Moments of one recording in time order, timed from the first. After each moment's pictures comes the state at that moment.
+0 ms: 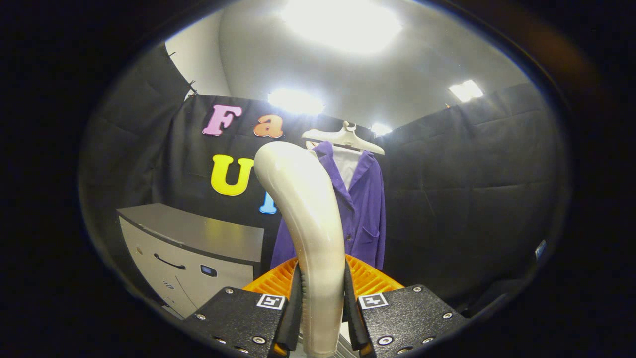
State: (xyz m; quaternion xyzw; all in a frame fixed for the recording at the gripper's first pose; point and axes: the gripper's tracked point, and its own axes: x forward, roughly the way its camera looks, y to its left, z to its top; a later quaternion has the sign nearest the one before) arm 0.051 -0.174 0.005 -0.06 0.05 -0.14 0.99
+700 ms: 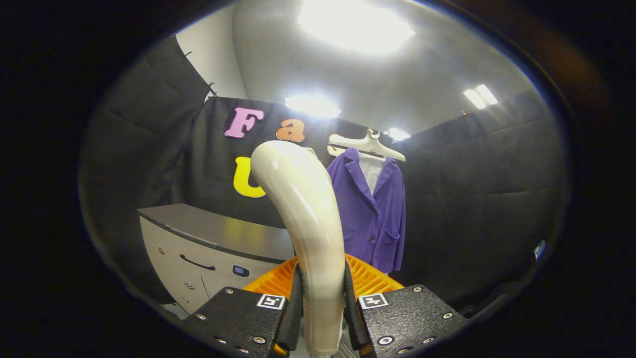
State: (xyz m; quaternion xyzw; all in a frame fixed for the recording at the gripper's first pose) arm 0.042 -0.112 0.002 -0.07 0.05 -0.10 0.99
